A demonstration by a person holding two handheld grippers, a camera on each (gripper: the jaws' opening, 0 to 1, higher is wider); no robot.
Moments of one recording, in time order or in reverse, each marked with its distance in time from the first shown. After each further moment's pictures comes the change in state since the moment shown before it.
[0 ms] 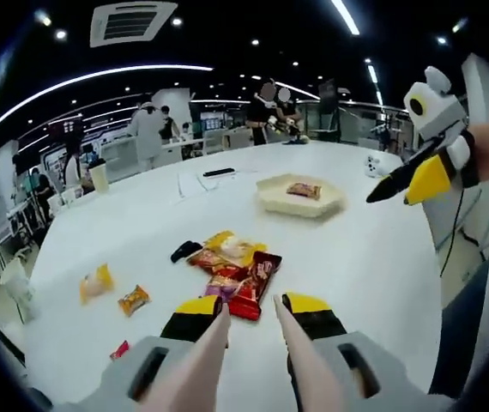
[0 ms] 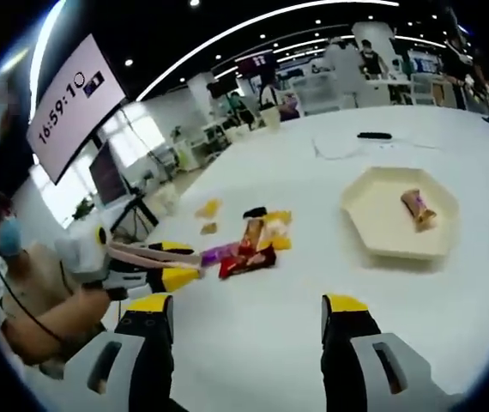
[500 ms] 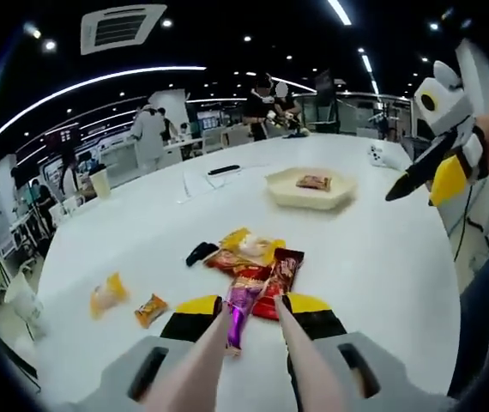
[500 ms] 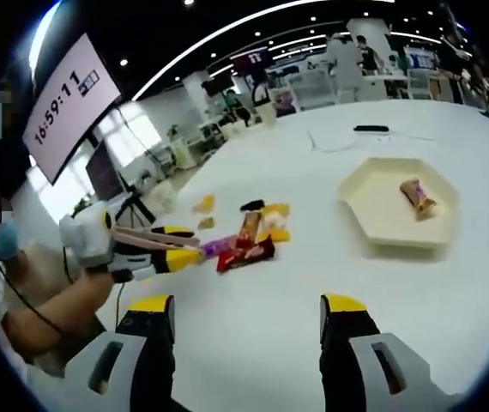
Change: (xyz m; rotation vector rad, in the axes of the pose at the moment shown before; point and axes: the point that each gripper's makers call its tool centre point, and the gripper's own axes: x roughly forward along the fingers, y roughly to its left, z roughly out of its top) left arm 0.009 0.025 0.000 0.055 0.024 0.017; right arm 0.004 0.004 -0.015 0.017 0.025 0.000
